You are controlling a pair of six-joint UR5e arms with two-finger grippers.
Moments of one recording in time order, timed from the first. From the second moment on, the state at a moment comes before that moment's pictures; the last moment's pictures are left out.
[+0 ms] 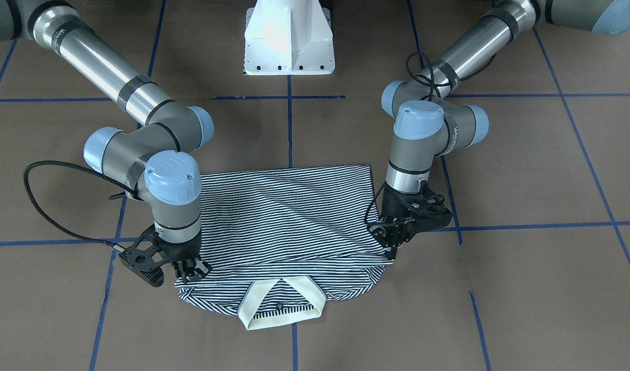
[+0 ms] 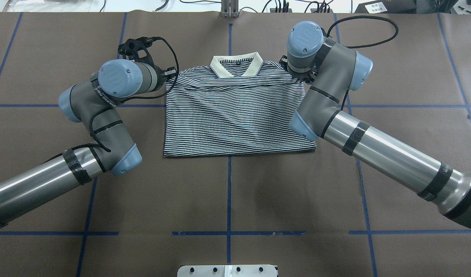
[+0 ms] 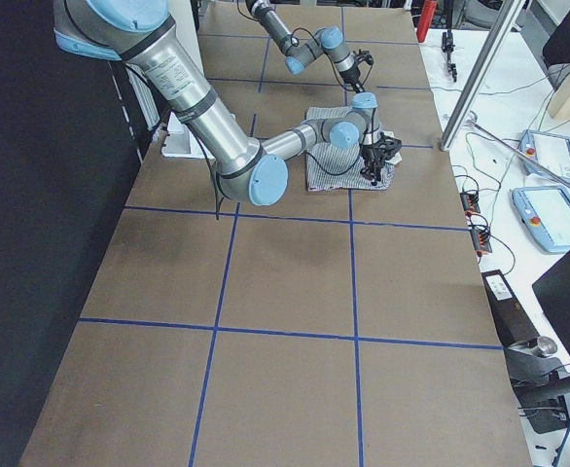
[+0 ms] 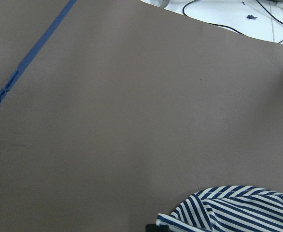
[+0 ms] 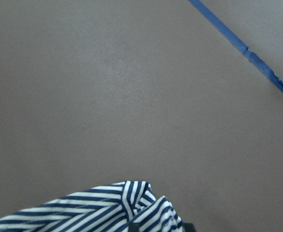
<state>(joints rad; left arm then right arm) -0.69 -2.21 -1.32 -2.20 -1.54 -1.42 0.77 -0.77 1.15 -1.32 1.70 1.61</state>
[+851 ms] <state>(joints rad) -0.70 -2.14 -1.47 -2.24 -1.62 -1.39 0.76 -0.90 1.40 -1.31 1.75 1.64</state>
